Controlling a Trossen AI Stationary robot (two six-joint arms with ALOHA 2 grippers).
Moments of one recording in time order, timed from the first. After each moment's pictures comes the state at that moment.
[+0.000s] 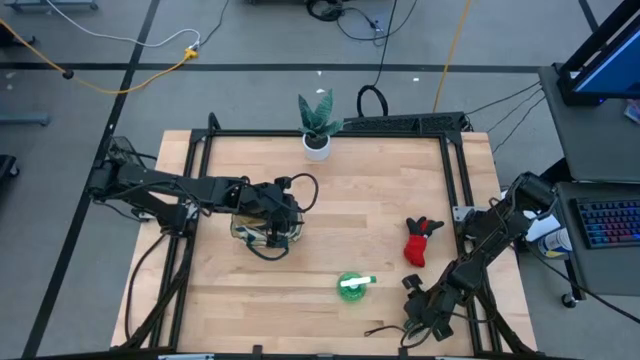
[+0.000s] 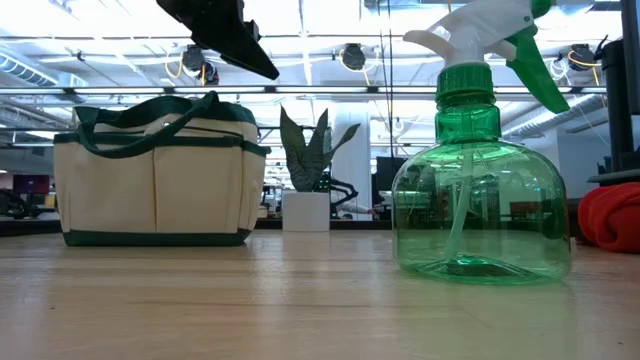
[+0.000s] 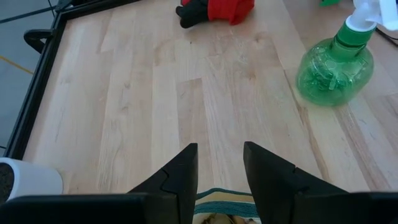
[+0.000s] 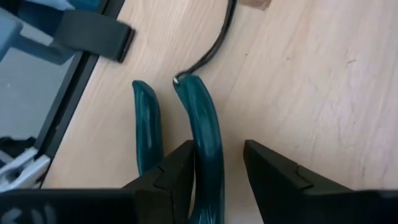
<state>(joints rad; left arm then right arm) -0.08 1.35 1.04 -0.39 -0.10 0.16 0.91 1.55 0.65 -0.16 0.04 0.53</state>
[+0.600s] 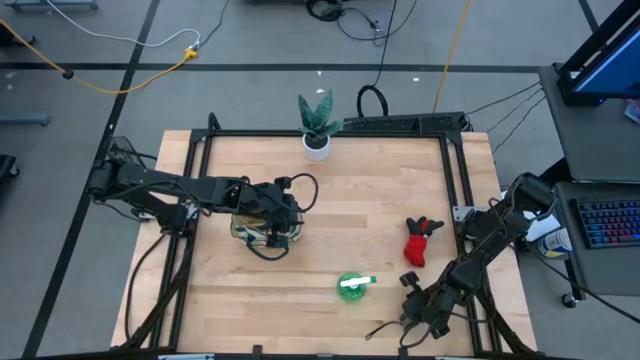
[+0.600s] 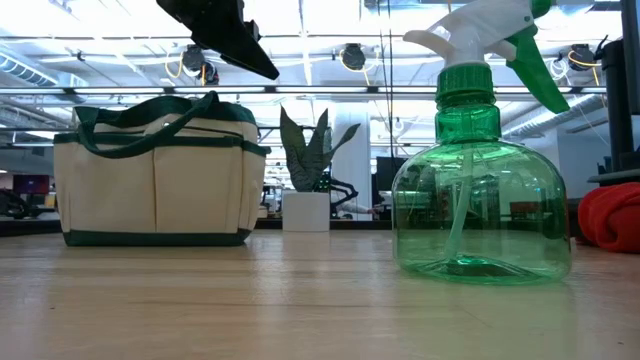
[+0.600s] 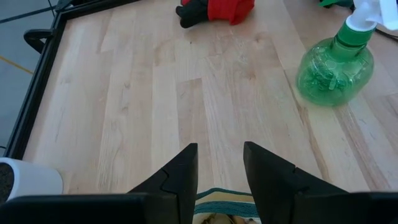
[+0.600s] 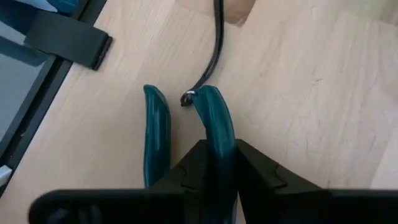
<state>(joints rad) -0.08 1.35 1.04 -0.39 -0.10 0.16 0.91 1.55 0.65 -0.15 0.11 0.47</state>
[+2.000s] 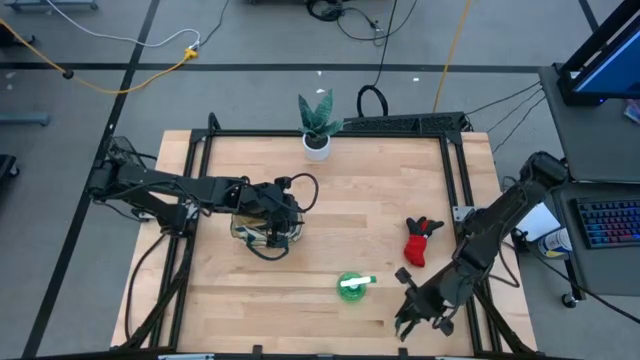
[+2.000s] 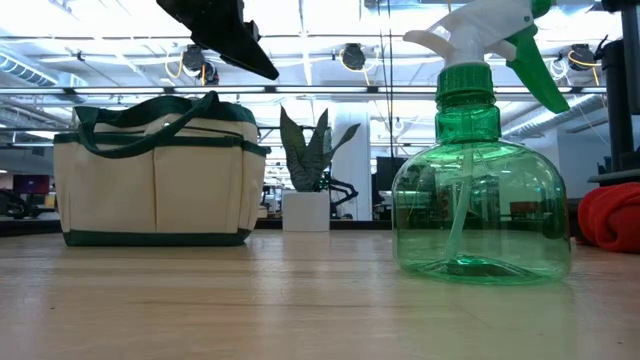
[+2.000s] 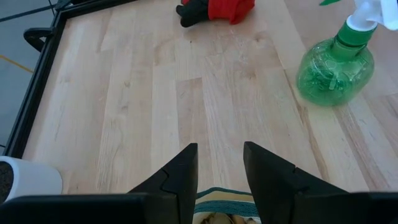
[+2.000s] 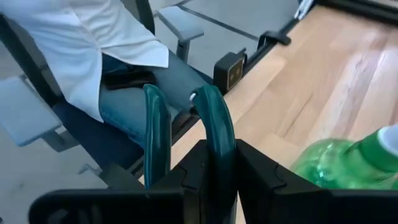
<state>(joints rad) -0.08 1.35 1.04 -0.39 -0.10 0.15 0.84 1.24 0.65 0.10 0.13 0.08</state>
